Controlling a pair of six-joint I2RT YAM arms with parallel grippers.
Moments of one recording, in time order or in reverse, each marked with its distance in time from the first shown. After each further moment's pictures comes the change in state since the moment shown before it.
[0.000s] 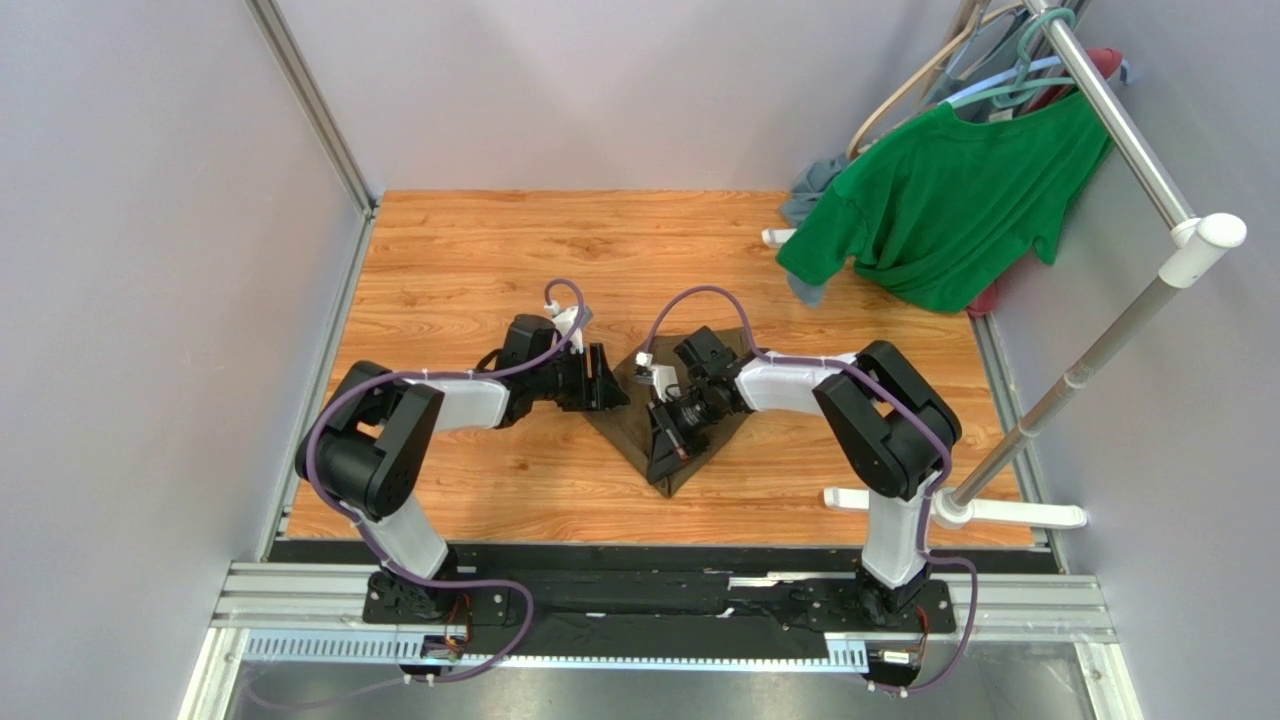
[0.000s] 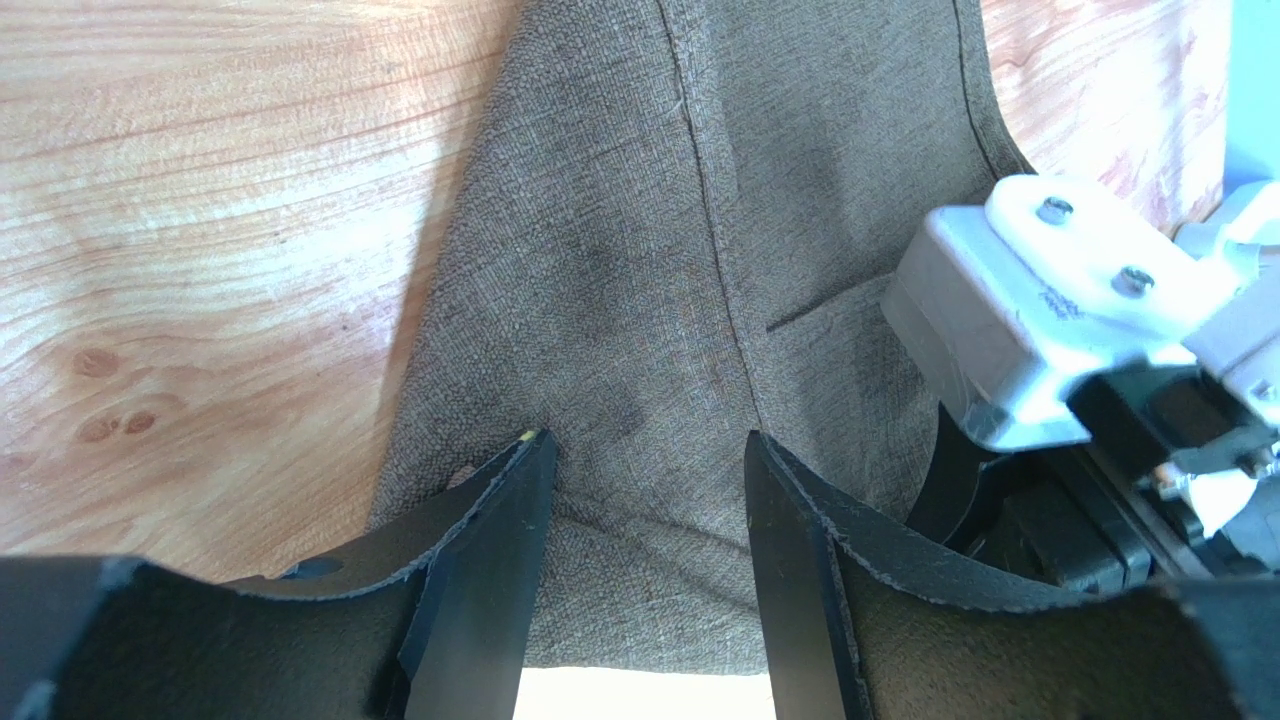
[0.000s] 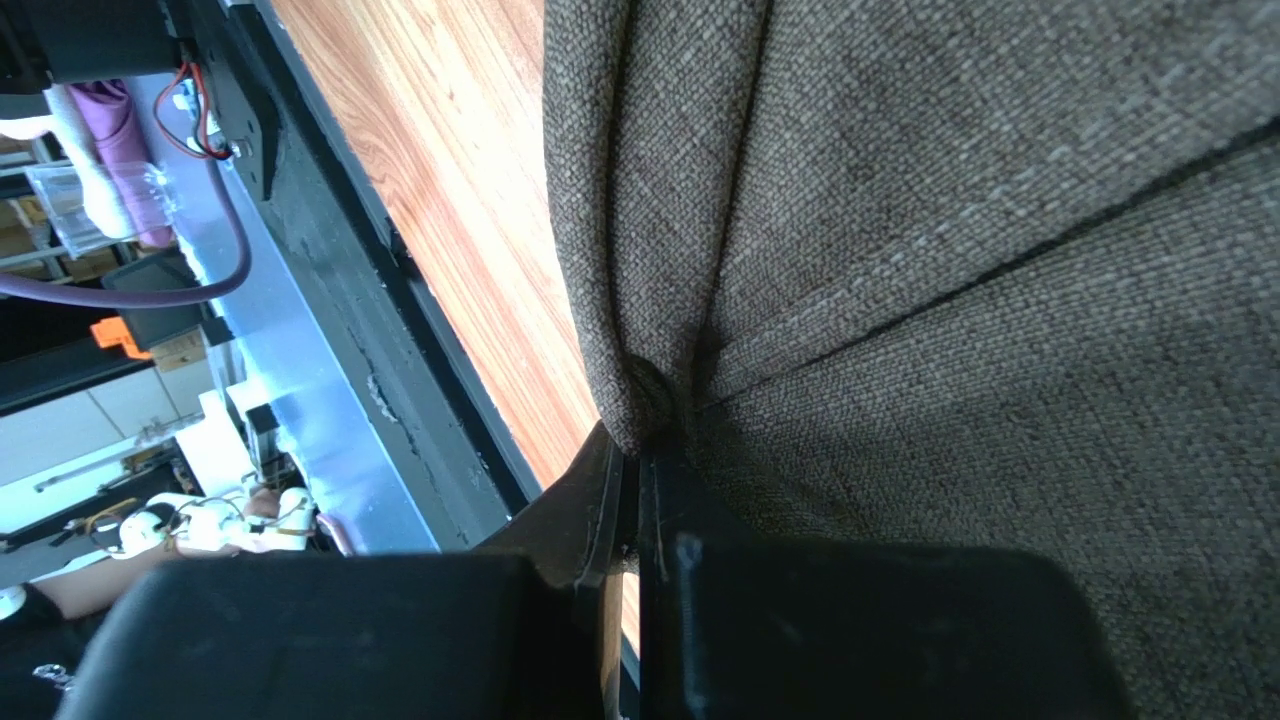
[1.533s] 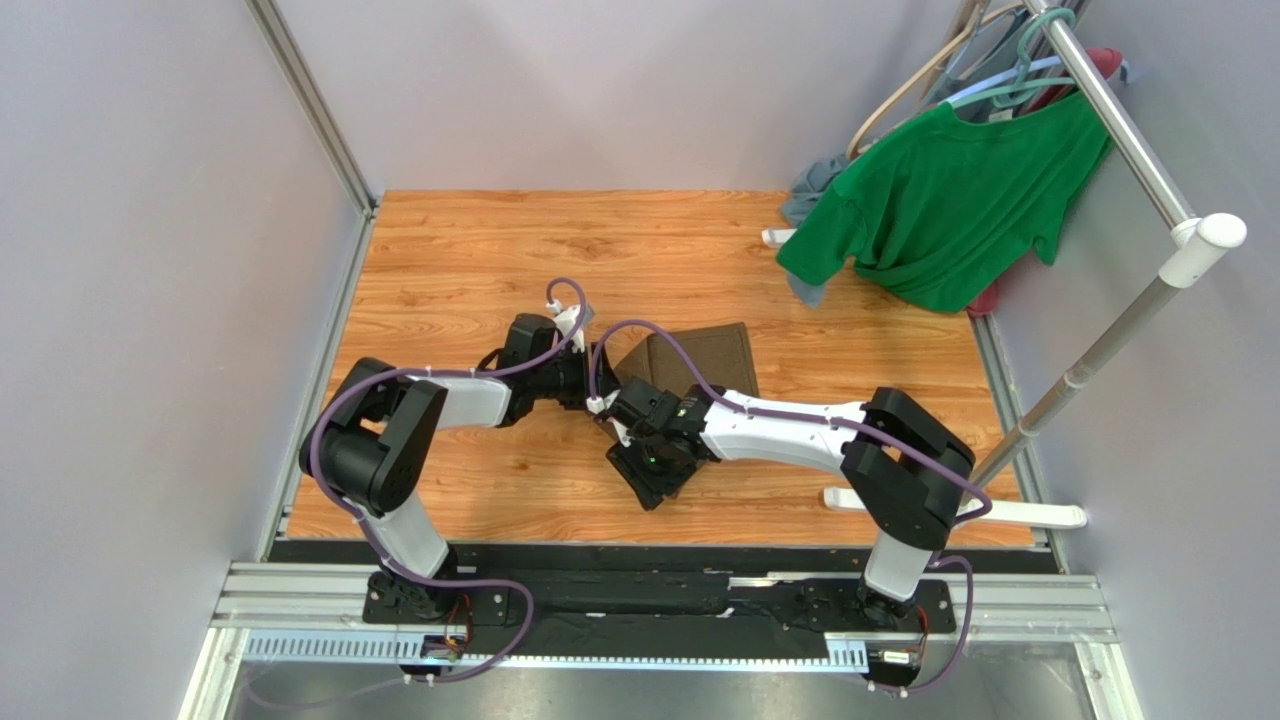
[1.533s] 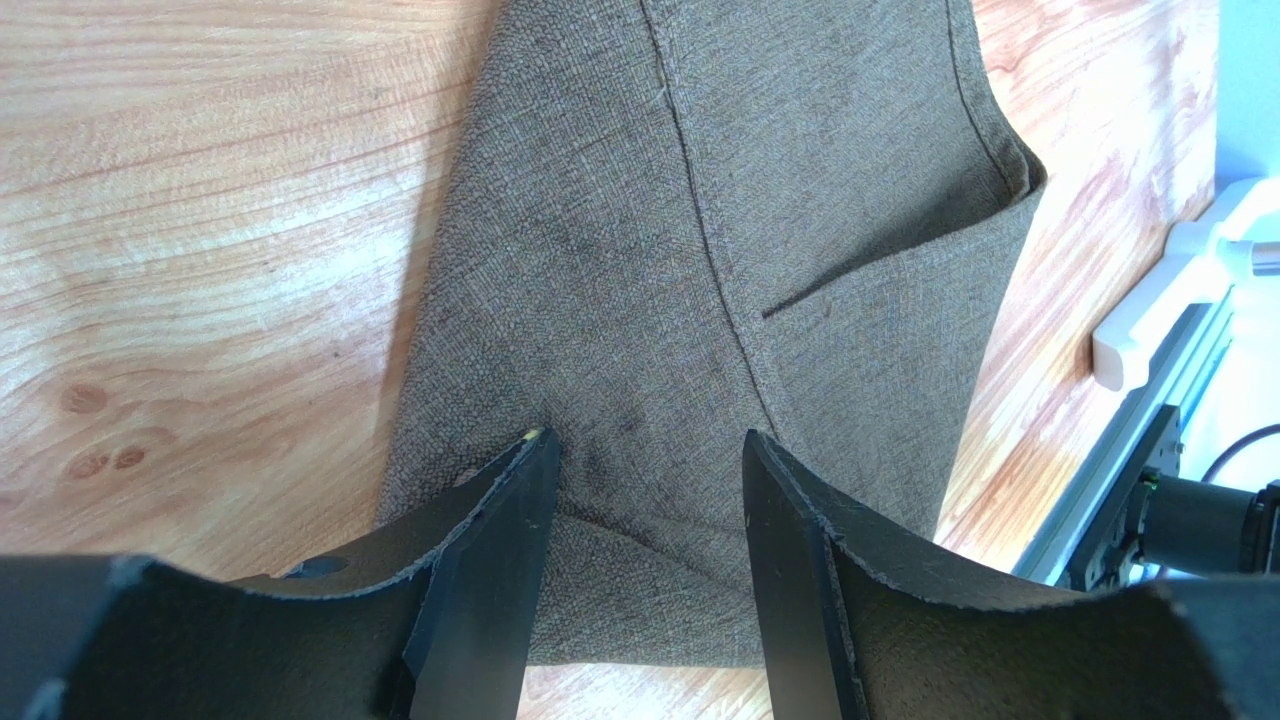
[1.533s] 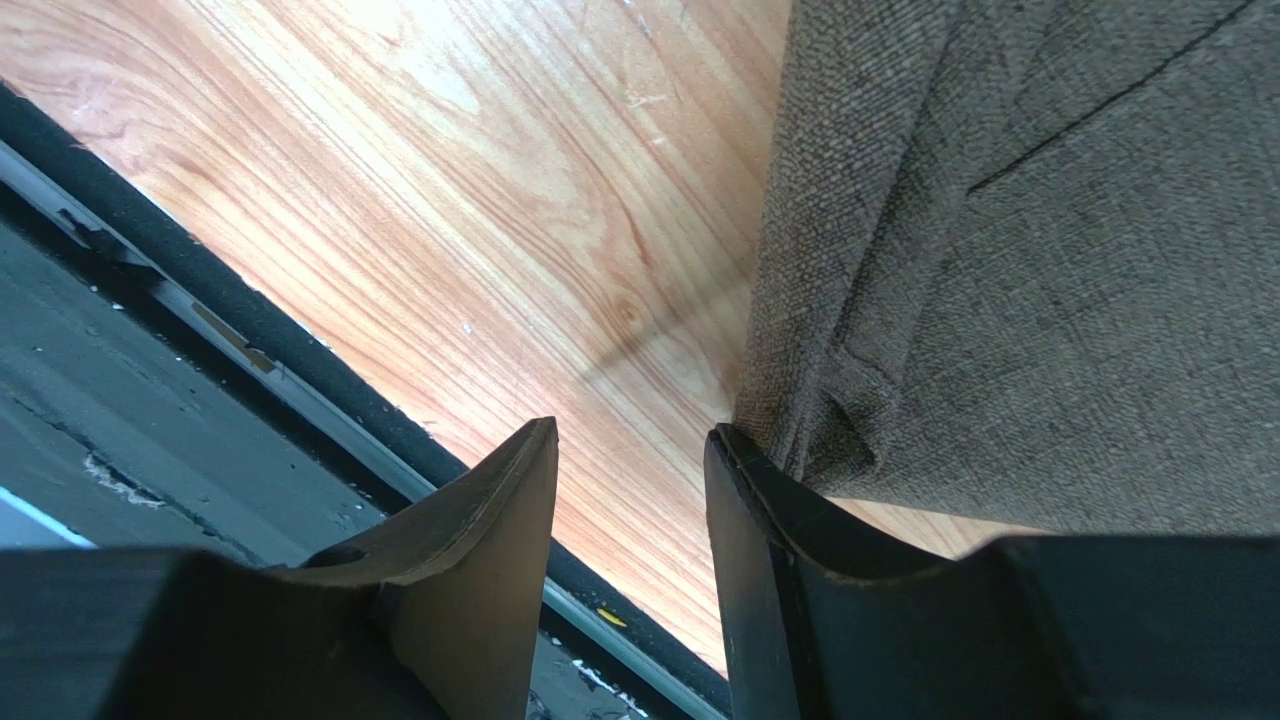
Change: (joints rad) left arm 0.000 0.021 0.006 0.027 0.012 0.004; right arm 0.360 -0.147 0.089 -0.270 0.686 0.064
